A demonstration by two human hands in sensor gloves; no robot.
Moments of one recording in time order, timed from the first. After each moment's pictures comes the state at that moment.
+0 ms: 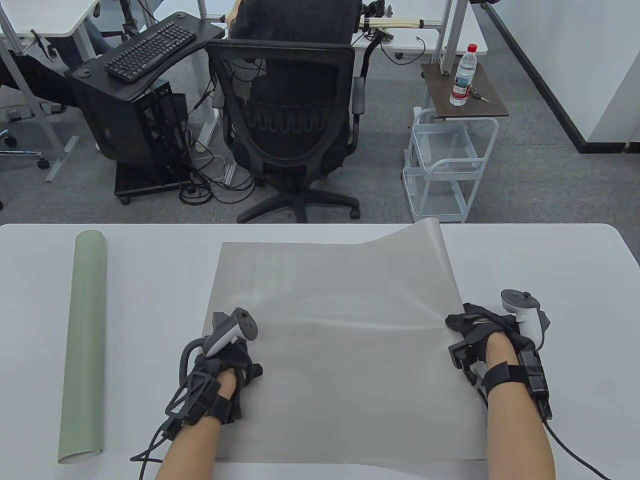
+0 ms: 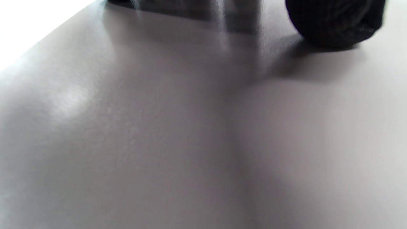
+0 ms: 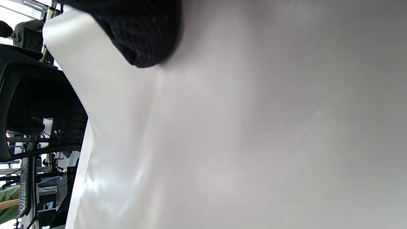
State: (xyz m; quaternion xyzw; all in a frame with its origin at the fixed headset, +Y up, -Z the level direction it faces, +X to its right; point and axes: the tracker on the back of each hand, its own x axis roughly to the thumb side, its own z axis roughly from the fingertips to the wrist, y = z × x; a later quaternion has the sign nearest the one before) left_hand -0.205 -0.781 -0.412 -0.33 0.09 0.04 0.94; right_hand 0.325 -0.768 -0.435 -0.28 0.25 0.74 0.56
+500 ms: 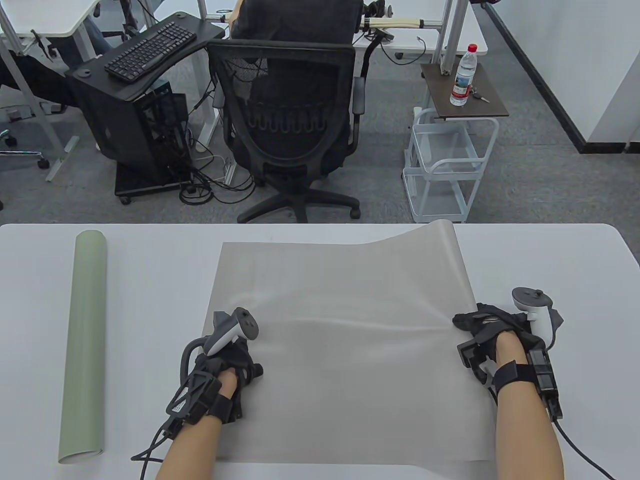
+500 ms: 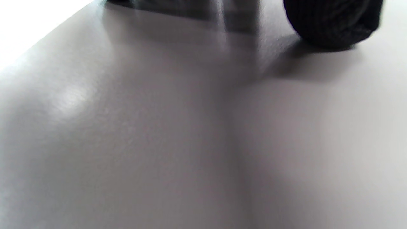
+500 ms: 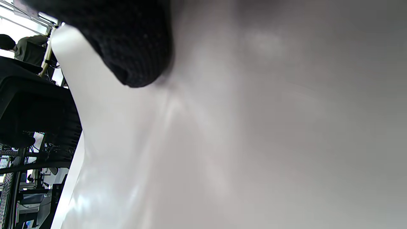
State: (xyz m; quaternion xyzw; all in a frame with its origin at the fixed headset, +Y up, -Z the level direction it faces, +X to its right) left_hand -0.204 -0.781 -0.412 -0.34 0.09 0.04 0.94; right_hand 0.341 -0.753 -0.434 -0.30 0.20 0.77 0.52
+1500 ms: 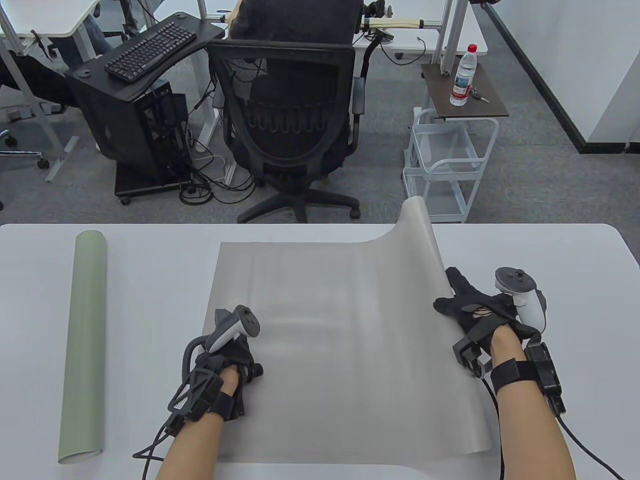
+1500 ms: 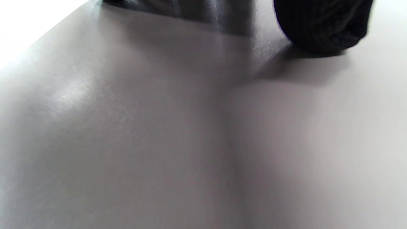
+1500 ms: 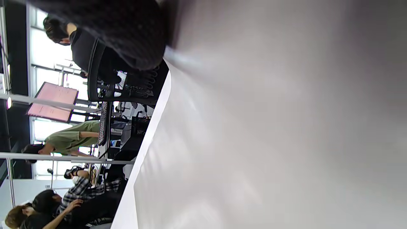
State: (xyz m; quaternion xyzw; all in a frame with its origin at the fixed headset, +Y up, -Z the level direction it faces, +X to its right) left_hand -0.201 -0.780 -0.417 -0.35 0.09 0.04 0.93; right_hand 0.293 -0.708 -0.442 -0.09 0.23 0.80 0.55
